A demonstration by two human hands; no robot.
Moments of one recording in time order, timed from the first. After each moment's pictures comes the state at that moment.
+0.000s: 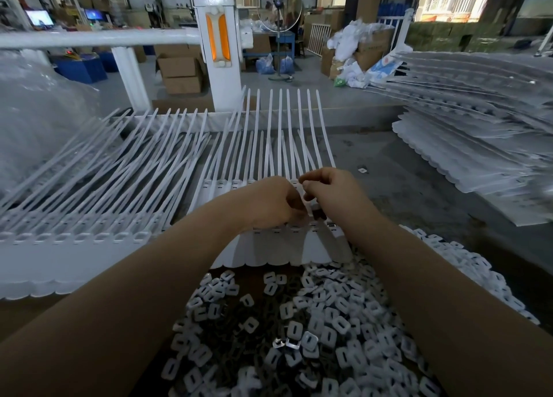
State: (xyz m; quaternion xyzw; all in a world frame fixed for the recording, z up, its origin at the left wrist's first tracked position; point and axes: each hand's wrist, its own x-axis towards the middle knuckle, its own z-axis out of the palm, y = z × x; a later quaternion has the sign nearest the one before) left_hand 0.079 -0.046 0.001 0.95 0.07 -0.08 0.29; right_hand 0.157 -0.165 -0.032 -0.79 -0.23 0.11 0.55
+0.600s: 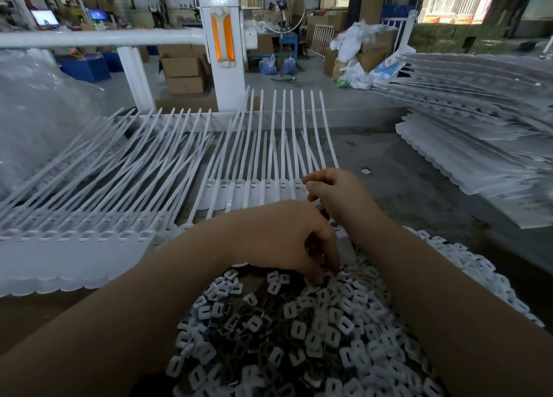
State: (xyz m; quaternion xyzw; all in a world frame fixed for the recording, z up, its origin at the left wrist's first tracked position) left_hand 0.041 -0.066 0.012 0.94 -0.16 -0.12 0.27; right_hand 0.154 -0.166 -0.030 -0.79 -0.22 0.12 0.56
